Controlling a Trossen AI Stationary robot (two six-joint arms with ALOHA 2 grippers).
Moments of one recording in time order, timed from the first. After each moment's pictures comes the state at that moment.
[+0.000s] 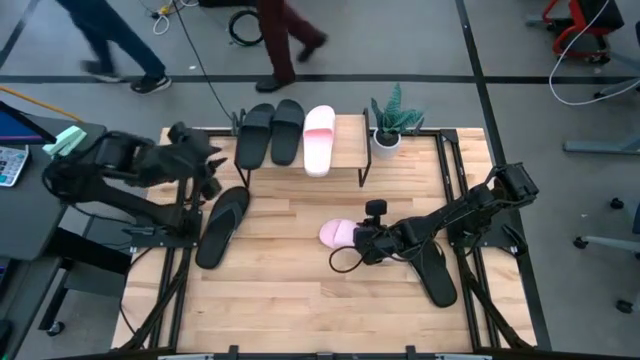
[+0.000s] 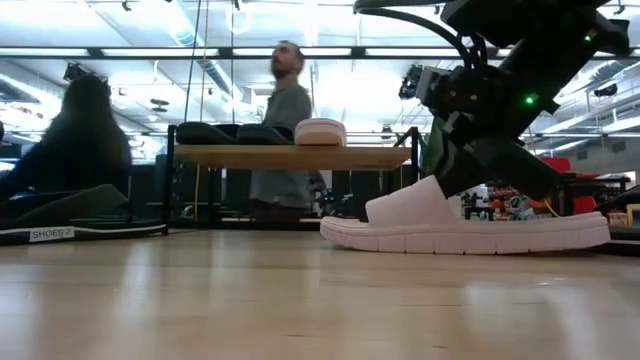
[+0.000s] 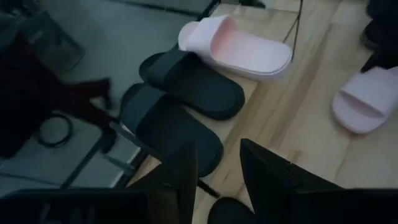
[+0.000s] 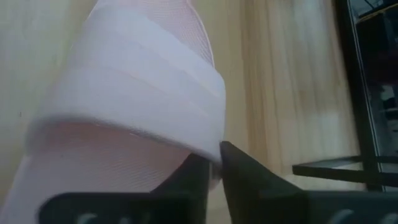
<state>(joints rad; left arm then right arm) -0.11 0.99 1.48 -1.32 -0.69 -0.33 0.32 1.64 0.82 -0.29 0.66 0.09</state>
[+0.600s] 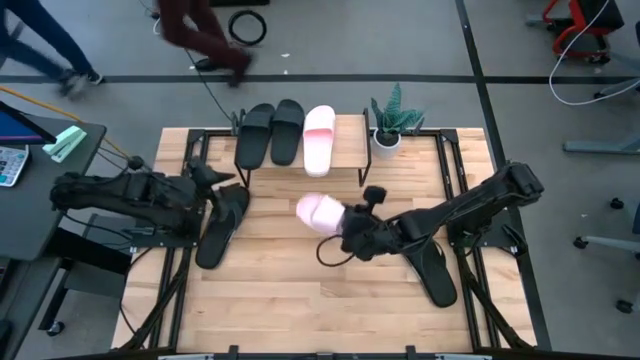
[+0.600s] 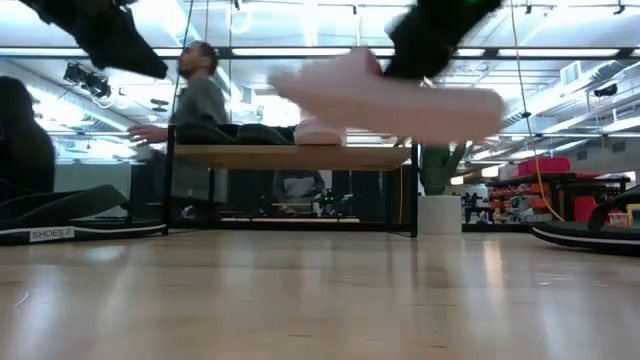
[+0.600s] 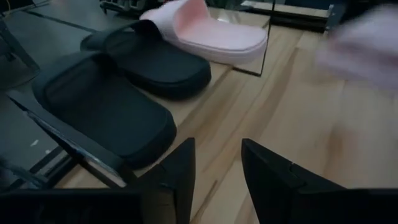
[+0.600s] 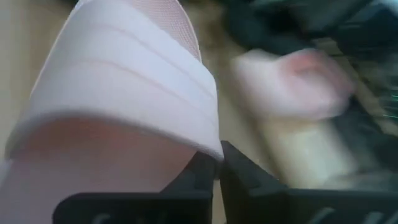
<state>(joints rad) -0.13 0.53 0.66 -0.66 -0.66 -0.30 0.32 1.59 1.11 -0.38 0.98 0.11</state>
